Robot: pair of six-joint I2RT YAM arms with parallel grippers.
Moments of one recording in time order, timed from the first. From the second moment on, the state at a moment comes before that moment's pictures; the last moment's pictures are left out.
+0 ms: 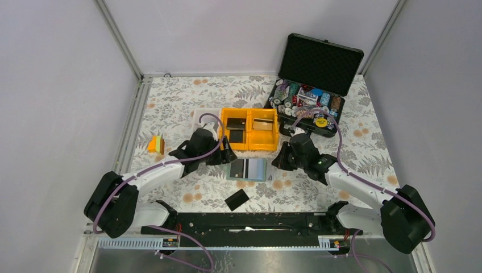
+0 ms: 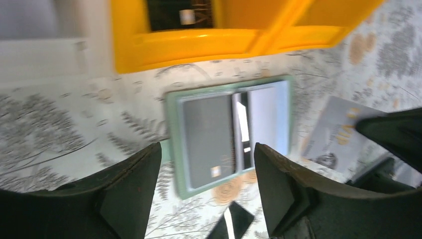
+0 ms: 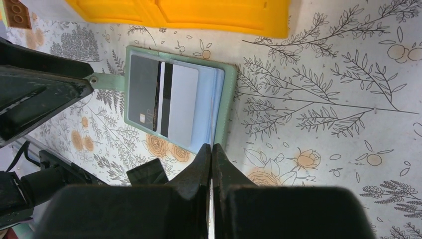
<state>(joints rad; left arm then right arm) -0.61 1.27 0.61 -0.05 0.15 -0.68 0.64 1.14 0.55 -0.17 -0.07 0.74</state>
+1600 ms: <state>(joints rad) -0.55 1.35 0.55 -0.07 0.15 -0.65 0.64 1.26 0.58 -0.07 -0.08 0.74</state>
